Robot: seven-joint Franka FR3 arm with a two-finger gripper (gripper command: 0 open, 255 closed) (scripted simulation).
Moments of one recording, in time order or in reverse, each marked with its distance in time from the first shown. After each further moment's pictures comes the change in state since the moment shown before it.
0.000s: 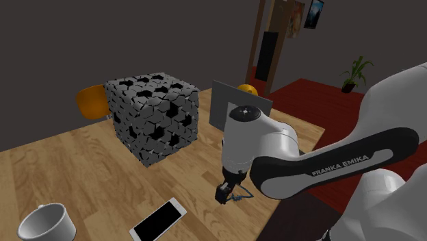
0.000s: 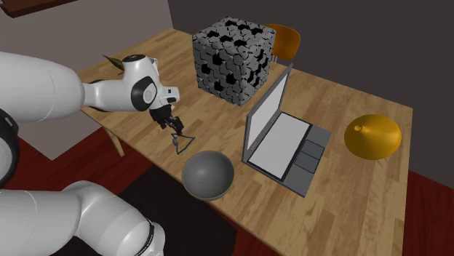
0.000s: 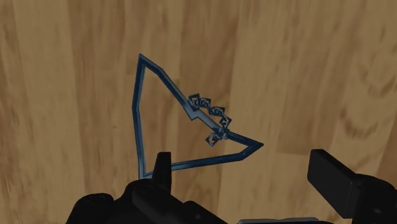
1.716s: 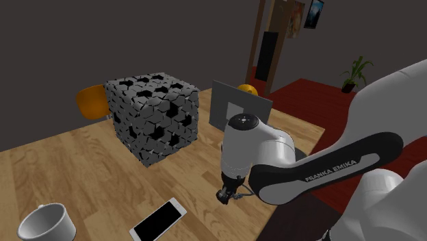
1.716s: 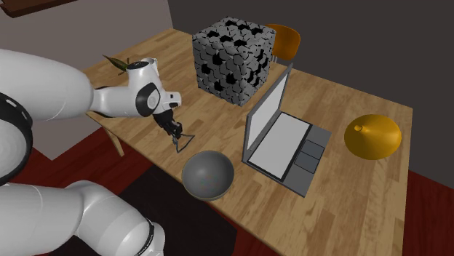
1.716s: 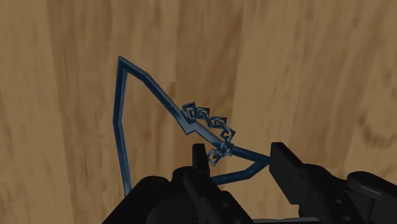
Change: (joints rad) arm -0.014 0.050 0.011 -0.027 -0.017 0.082 0.021
